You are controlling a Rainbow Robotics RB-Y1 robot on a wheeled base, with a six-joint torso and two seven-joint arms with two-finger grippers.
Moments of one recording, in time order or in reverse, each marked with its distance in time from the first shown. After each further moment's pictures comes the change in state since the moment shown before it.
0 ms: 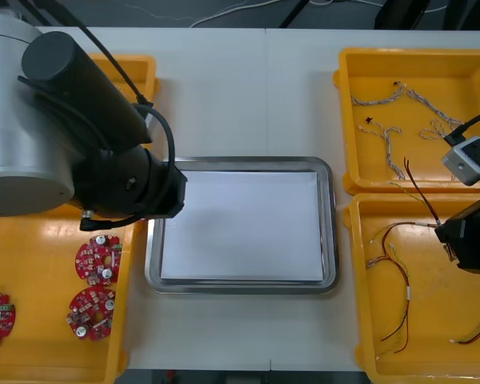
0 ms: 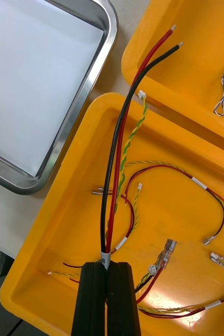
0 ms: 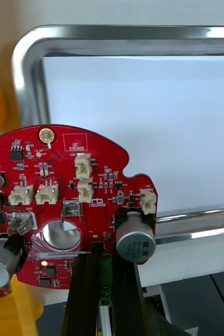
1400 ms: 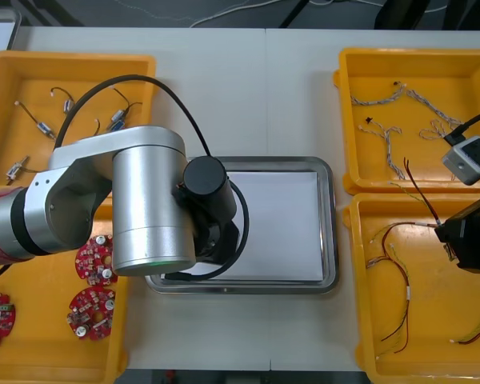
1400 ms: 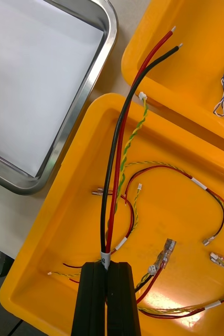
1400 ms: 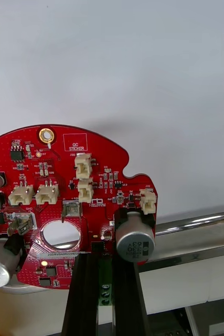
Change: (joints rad) right arm -0.001 0.000 0.000 0.000 0.000 0.000 0.000; left arm -0.003 -0.247 -0.321 0.160 -0.289 -0.015 0.000
